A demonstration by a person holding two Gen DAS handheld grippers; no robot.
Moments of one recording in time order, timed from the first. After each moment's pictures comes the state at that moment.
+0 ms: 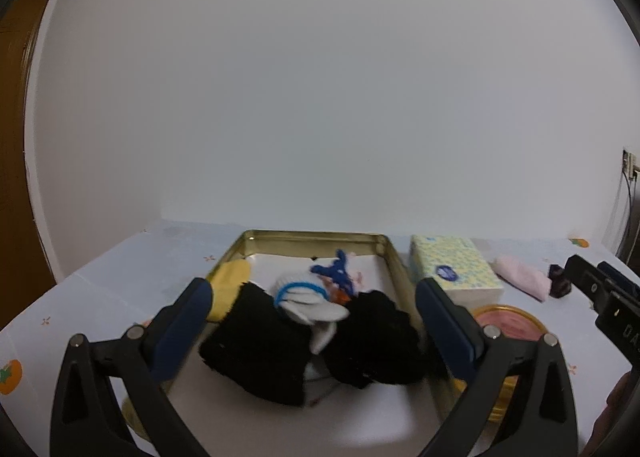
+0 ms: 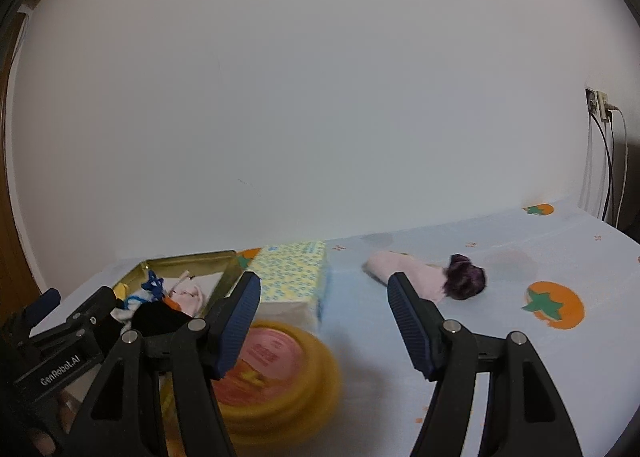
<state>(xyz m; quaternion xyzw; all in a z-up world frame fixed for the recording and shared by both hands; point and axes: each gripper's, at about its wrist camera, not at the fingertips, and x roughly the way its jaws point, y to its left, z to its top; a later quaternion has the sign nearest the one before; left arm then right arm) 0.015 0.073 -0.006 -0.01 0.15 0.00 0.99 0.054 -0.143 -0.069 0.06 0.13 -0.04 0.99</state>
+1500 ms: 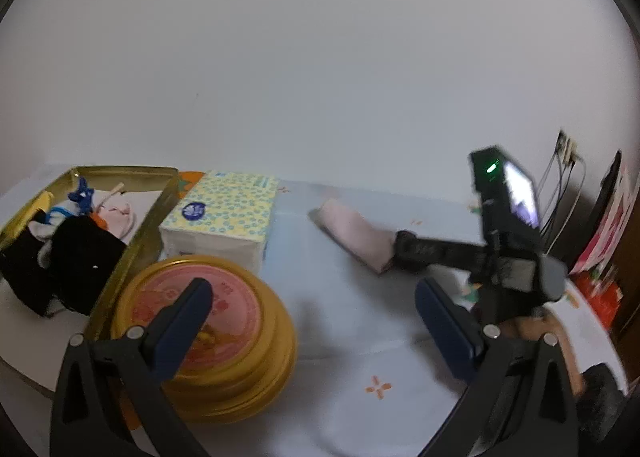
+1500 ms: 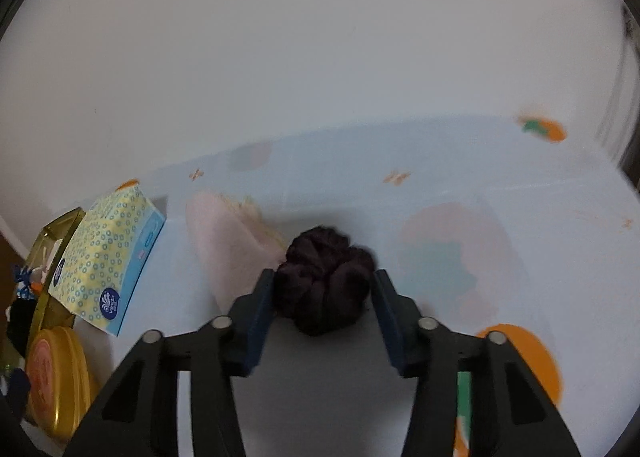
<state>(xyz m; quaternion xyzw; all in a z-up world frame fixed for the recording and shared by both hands) 0.028 -0.105 -0.021 -0.07 0.25 -0.14 0.96 0.201 -0.310 -0.108 0.10 0.38 -0.02 0.92</state>
